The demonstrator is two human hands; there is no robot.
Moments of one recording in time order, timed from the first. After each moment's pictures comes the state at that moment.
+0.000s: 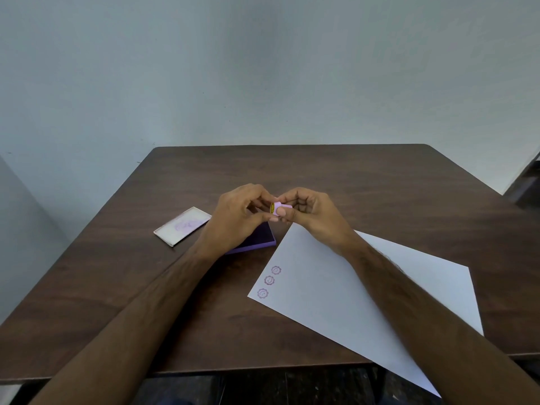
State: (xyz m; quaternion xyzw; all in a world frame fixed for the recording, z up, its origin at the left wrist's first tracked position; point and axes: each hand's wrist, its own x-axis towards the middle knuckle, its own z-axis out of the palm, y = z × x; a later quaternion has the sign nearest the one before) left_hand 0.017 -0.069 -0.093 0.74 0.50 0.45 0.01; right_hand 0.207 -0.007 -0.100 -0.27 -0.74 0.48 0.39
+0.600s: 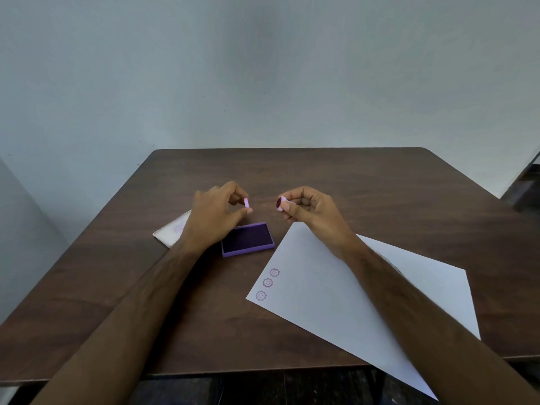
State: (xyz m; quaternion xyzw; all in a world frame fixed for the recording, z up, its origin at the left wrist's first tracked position) left_hand -0.019 -0.060 -0.099 0.66 0.66 0.34 0.01; right_hand 0.210 -0.004 -0.100 -0.32 -0.71 0.47 0.41
